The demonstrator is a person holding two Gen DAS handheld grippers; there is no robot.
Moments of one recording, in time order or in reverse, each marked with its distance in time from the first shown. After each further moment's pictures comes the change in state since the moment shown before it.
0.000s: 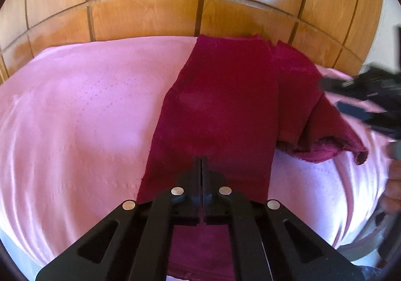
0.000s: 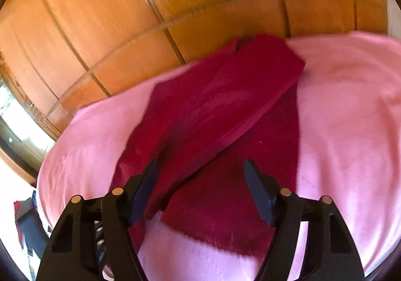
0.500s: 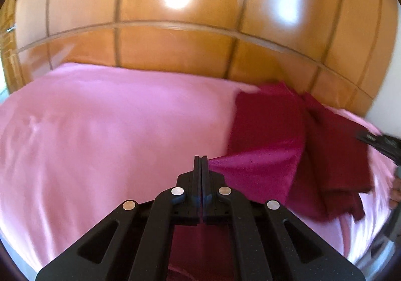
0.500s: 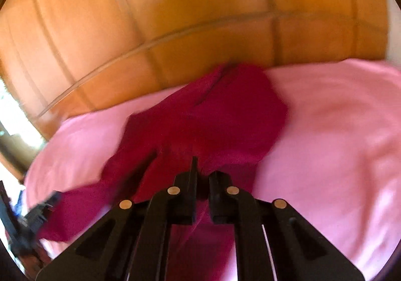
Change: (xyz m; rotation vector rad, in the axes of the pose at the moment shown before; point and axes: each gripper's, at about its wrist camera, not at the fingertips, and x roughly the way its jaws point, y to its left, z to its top) left arm -0.020 0.062 0.066 -0.099 -0.150 0.086; right arm -0.052 -0.059 0.075 -0.112 -0.191 -0.182
